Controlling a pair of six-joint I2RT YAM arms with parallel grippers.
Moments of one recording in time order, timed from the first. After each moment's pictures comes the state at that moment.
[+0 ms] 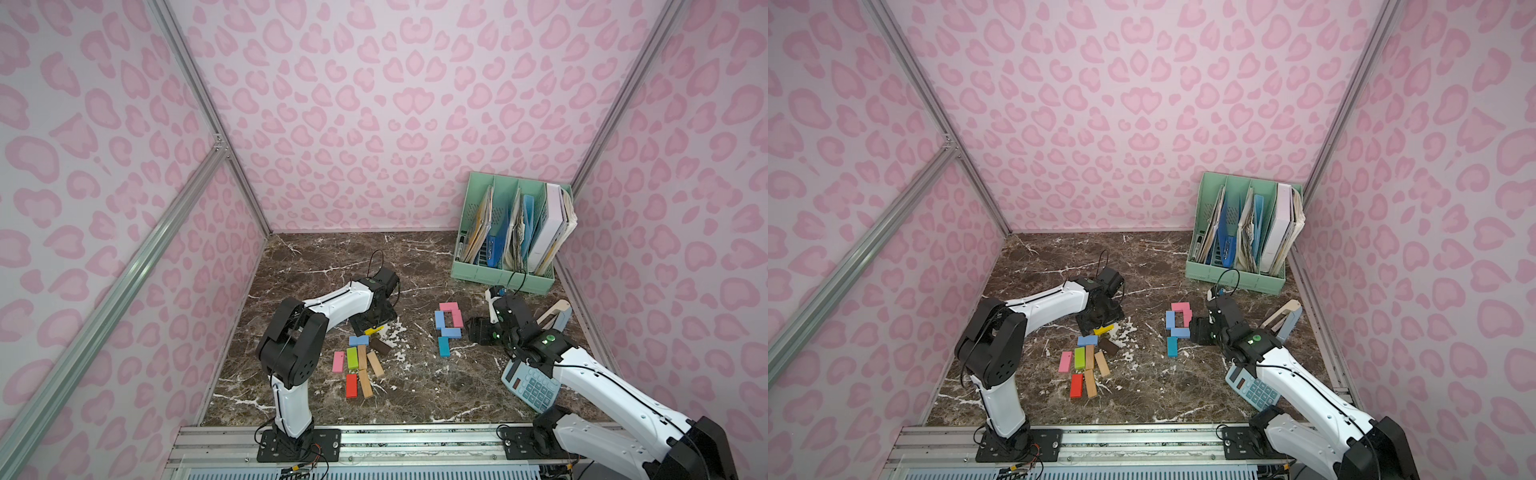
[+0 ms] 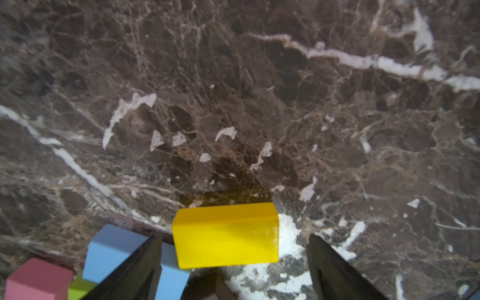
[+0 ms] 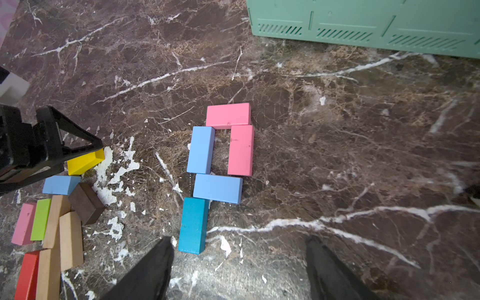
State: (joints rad) left arm -0.55 1.88 1.26 -0.80 -0.13 -1.05; right arm 0.58 1.01 0.66 -0.46 0.08 0.47
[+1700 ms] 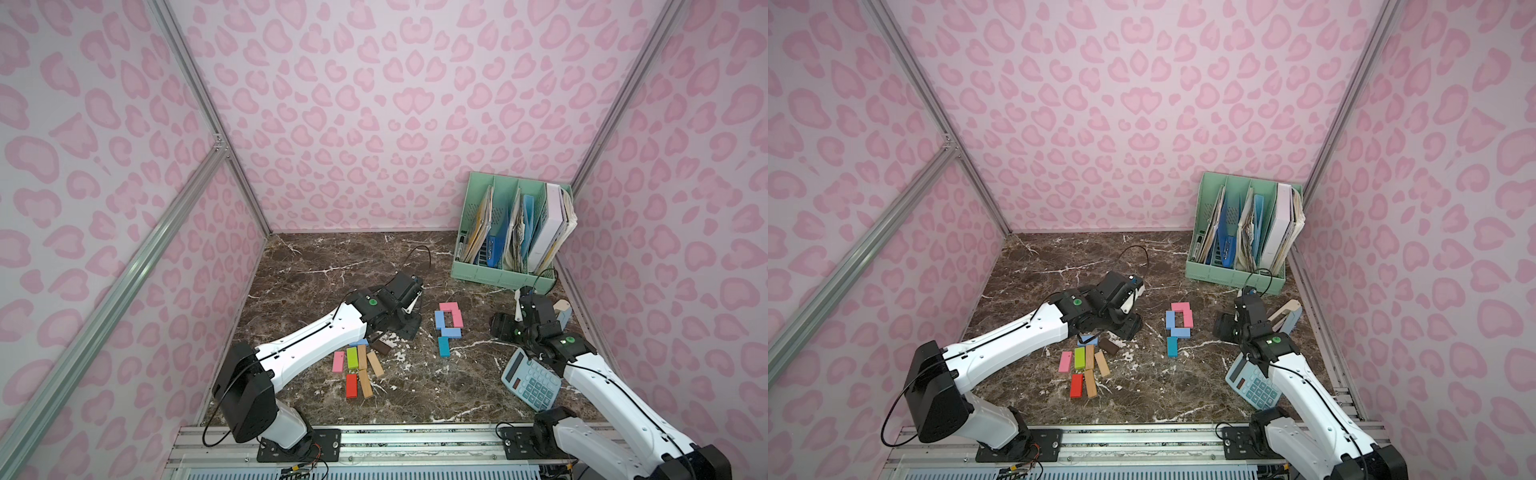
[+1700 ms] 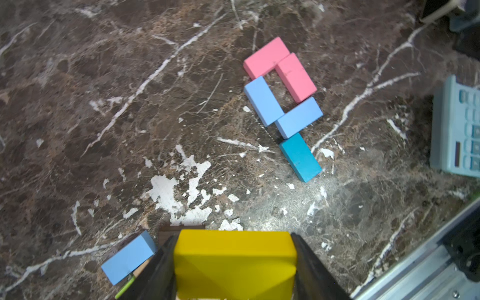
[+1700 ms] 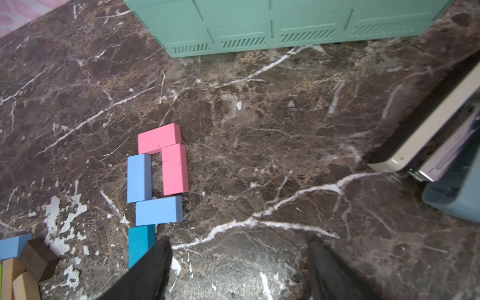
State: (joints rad) left arm -0.87 1.53 1.26 -0.76 -0.07 -0.25; right arm 0.29 0.95 0.62 -0.51 0.05 0.47
